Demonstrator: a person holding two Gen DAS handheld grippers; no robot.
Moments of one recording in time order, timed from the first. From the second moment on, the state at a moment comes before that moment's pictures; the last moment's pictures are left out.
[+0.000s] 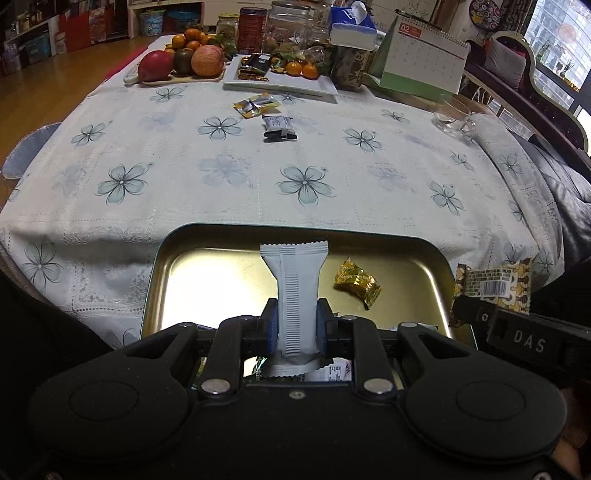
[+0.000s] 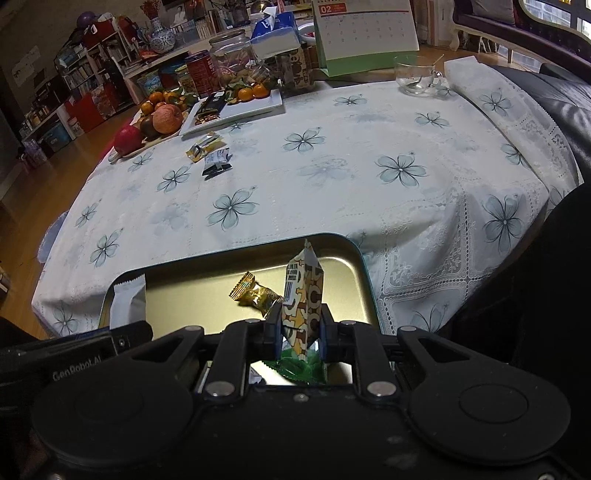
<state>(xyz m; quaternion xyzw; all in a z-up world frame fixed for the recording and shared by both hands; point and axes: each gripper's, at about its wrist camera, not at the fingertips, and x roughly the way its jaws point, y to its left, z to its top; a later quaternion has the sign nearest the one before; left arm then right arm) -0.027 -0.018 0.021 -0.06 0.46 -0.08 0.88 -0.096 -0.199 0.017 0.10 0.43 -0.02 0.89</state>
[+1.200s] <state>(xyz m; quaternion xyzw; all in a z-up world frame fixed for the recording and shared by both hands) -0.010 -0.009 -0.004 -0.02 0.49 0.06 0.87 -0.086 -0.187 0.004 0.09 0.46 0.00 0.88</state>
